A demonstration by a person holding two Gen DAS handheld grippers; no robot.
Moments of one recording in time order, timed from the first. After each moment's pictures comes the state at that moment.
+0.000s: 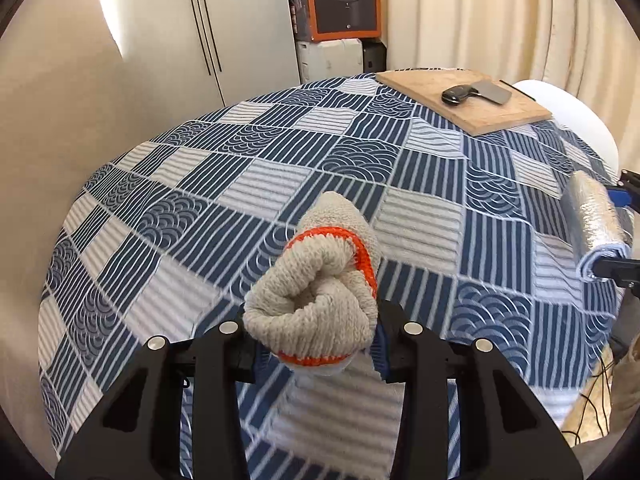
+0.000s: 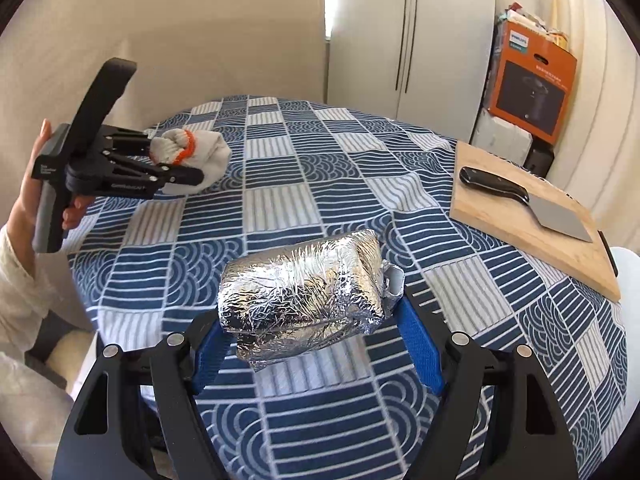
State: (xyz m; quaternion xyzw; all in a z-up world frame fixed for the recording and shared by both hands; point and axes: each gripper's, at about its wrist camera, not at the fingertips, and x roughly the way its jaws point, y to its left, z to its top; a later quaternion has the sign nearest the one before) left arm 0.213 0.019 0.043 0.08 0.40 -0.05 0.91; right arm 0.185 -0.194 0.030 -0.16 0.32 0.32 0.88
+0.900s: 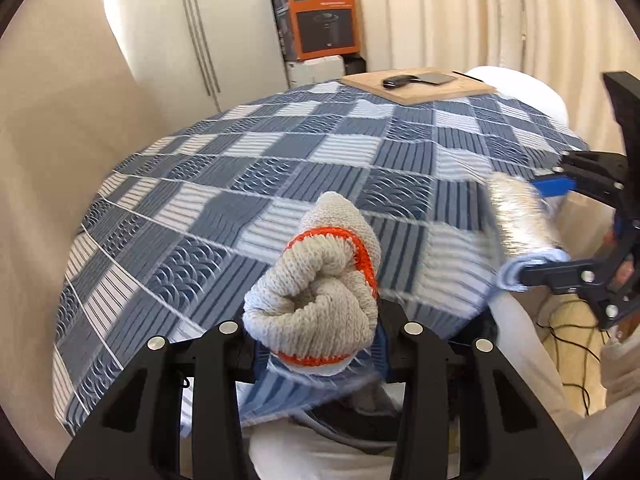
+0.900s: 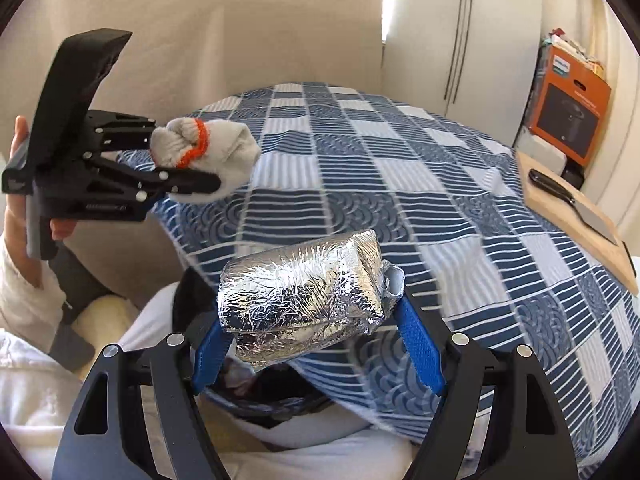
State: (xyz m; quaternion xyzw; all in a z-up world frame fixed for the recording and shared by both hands) left arm 0.050 0.002 0.036 0.10 0.36 -0.07 0.92; right arm 0.056 -0.144 -0.001 -0.19 0.31 0.38 0.85
